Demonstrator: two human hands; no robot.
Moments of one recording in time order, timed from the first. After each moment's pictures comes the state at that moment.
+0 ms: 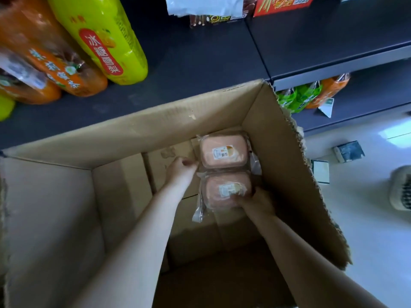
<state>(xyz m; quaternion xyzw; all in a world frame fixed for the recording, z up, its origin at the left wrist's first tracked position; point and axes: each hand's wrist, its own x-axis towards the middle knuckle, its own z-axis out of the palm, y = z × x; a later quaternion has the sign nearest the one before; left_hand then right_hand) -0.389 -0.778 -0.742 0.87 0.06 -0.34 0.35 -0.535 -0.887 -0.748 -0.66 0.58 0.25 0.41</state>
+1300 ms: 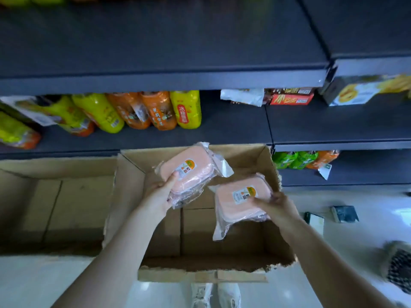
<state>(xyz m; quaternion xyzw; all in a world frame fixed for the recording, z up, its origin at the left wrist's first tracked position) -0.426 -0.686 -0.549 0.62 0.29 -0.27 0.67 -0.550 -0.918 -0.539 -0.68 0.47 0.11 0.55</state>
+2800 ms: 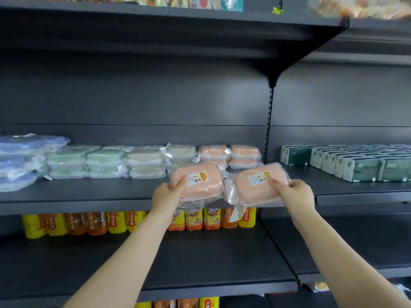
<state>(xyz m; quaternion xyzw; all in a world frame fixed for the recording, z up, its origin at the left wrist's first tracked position) -0.309 -0.626 -0.033 0.78 -0.07 0.05 0.62 -0.441 -0.861 -0.016 -0.72 0.29 -0.37 0.52</state>
